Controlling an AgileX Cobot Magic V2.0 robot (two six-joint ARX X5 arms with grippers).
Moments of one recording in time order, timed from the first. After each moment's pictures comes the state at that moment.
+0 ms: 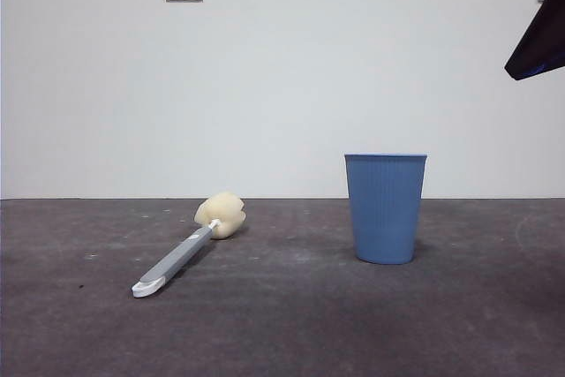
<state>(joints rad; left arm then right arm) -0.03 0.23 0.19 0.05 -0.06 -0.03 0.60 0.64 0.59 -0.58 -0.13 0.24</state>
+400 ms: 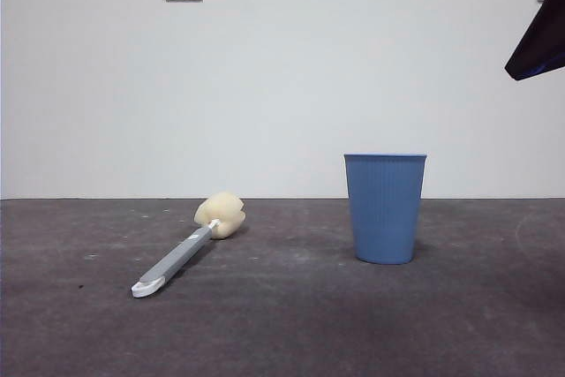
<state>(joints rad) -0.03 0.06 0.04 -0.06 -0.05 -0.05 0.60 0.64 0.59 -0.58 -0.13 0.24</state>
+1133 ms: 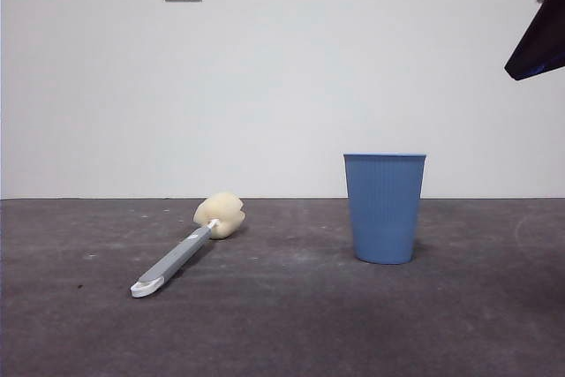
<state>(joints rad) -0.03 0.00 0.03 -0.22 -0.02 -0.06 0.60 0.64 0.59 -0.58 -0.13 0.24</state>
